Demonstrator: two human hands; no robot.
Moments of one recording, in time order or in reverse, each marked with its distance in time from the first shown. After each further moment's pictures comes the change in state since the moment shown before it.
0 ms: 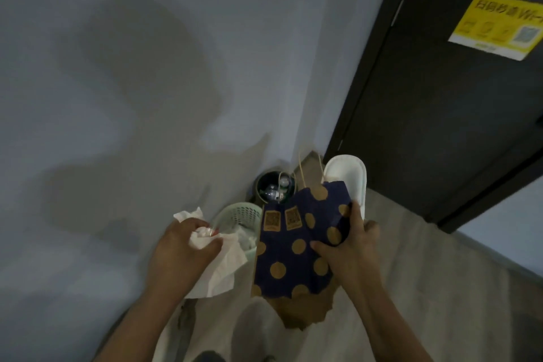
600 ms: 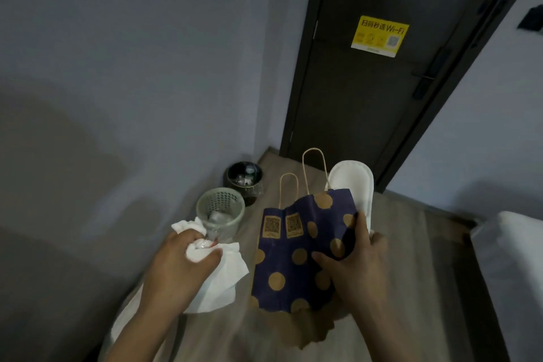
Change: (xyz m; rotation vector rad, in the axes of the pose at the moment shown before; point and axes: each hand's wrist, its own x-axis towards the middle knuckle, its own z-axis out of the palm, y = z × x) left_hand -0.242 -0.078 -0.119 -0.149 -0.144 0.182; right_hand -0.349 0.020 -0.032 0.045 0.216 0.159
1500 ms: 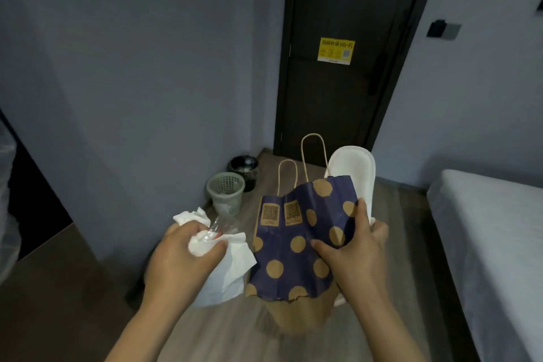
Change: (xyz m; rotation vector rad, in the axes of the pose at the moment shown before) left_hand -0.446 0.011 -0.115 0.001 0.098 0.167; right_hand -0.413 0.124 -0.137 0.116 0.180 -0.106
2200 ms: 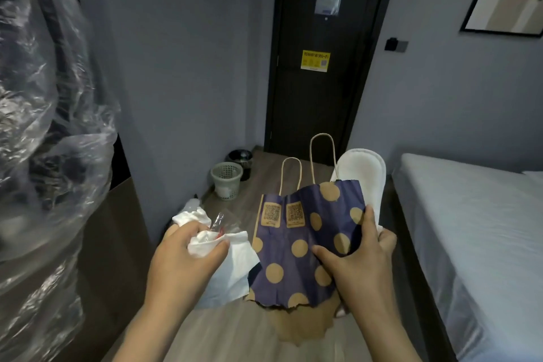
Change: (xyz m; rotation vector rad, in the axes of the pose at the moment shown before) left_hand -0.295 -0.037 -0.198 -0.084 0.005 0.062; right_hand -0.378 -0.015 -0.096 0.049 0.098 -0.001
